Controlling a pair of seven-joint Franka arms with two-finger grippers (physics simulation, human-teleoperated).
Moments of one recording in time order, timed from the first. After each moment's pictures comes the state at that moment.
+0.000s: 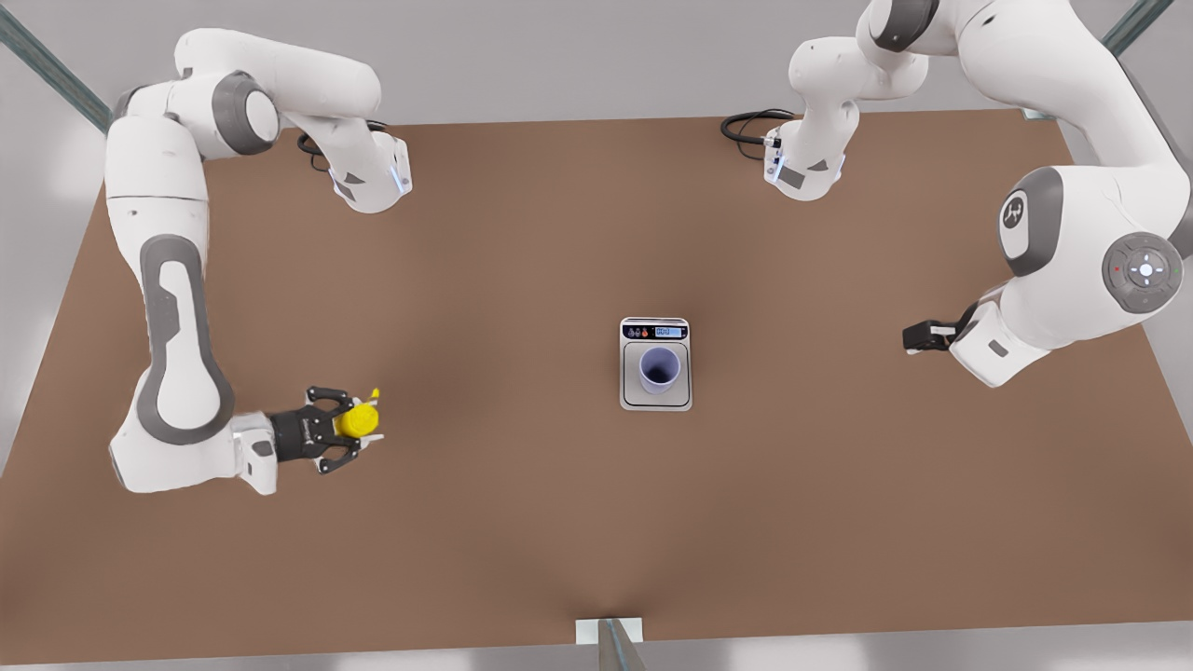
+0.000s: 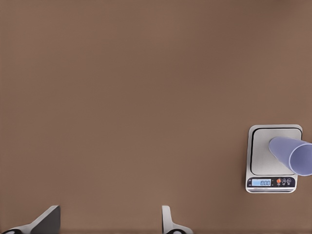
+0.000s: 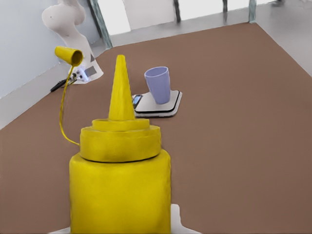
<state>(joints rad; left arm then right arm) -0.07 0.33 0.00 -1.25 0.03 1.42 0.00 -0.24 0.74 0.20 -1.38 0.79 1.56 -2.00</state>
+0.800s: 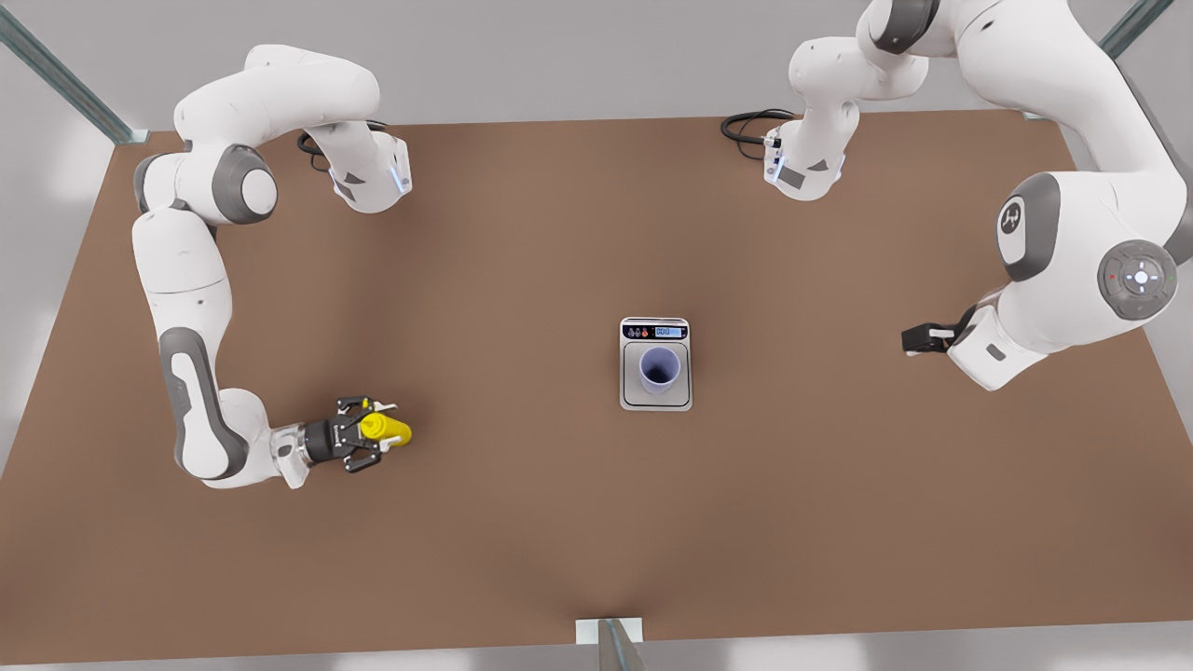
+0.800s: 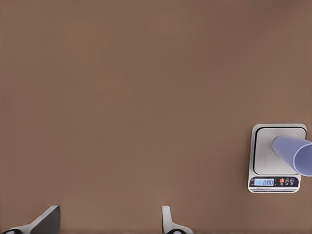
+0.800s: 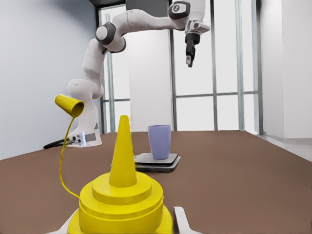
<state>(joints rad) -0.07 0.34 0.00 -1.25 0.03 1.42 0.00 -0.33 1.06 0.20 -1.38 1.09 1.42 -2.39</state>
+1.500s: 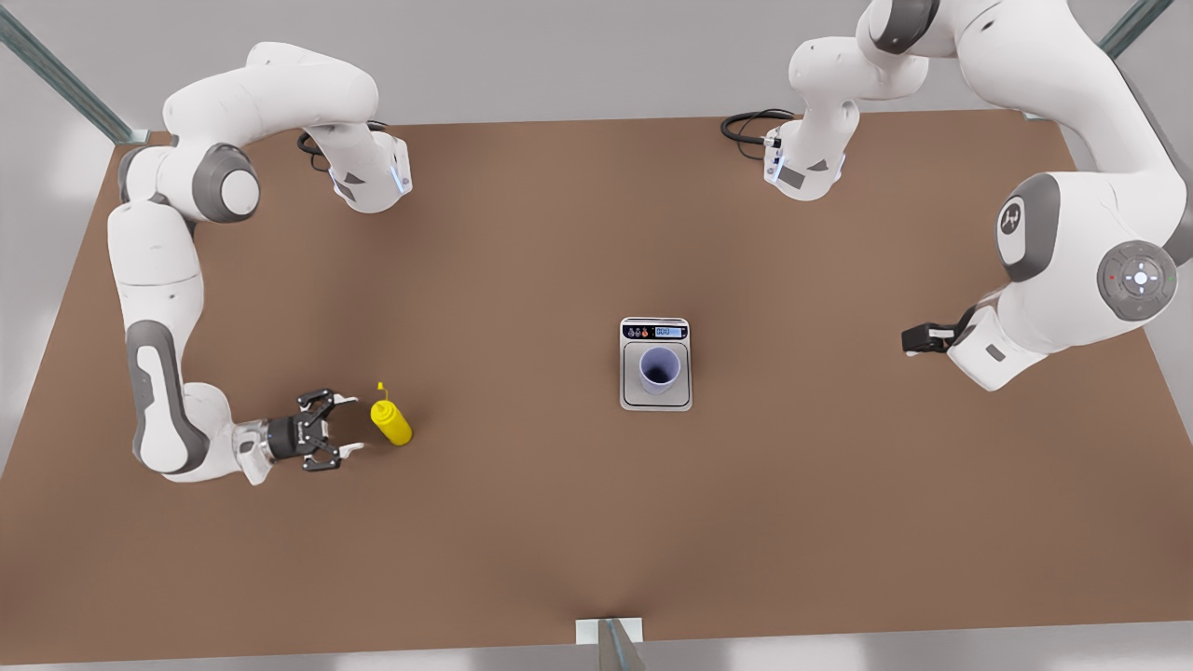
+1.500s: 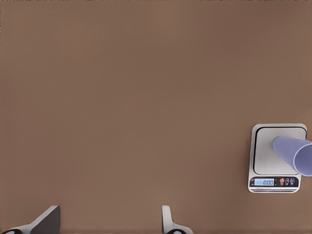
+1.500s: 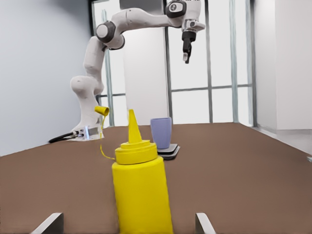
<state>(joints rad) -0.07 0.34 0.00 -1.25 0.03 1.42 0.00 -0.43 1.05 0.18 -1.36 1.00 1.37 -2.37</state>
